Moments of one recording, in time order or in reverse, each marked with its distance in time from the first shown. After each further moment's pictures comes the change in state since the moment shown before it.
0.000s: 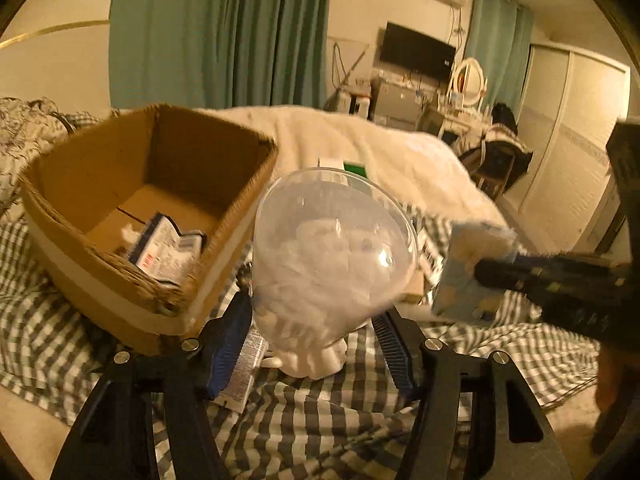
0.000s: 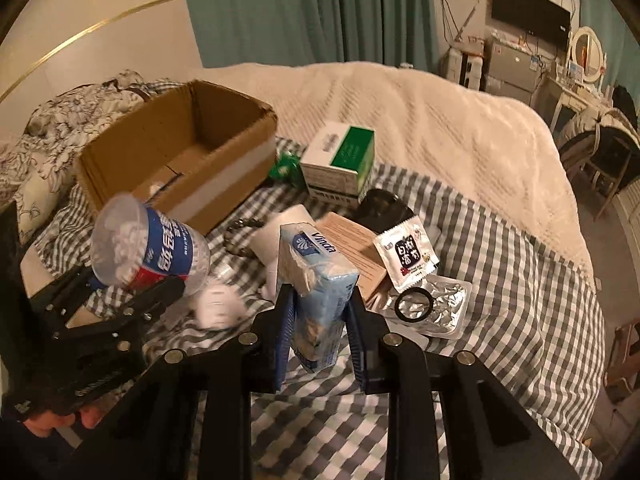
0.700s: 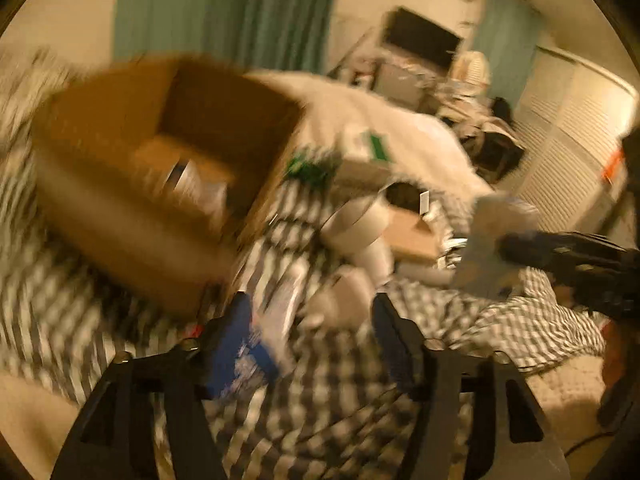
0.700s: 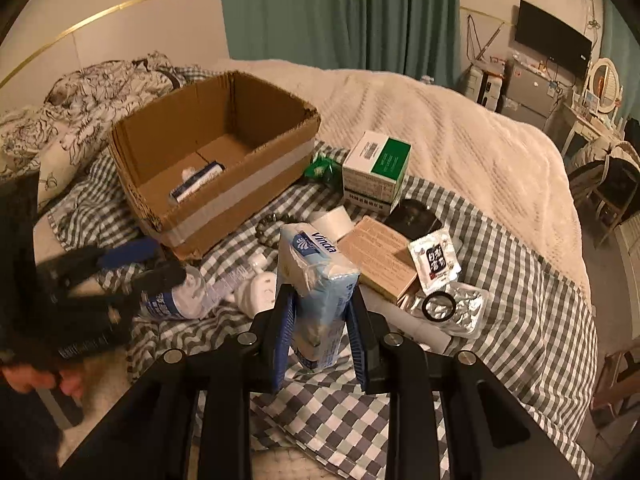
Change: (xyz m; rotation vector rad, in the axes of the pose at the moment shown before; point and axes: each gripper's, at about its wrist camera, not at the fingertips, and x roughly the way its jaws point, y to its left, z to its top) left arm 0.016 0.060 -0.030 -0.117 0.143 -0.057; right arm -0.005 0.035 -0.001 -0.093 0.024 0.019
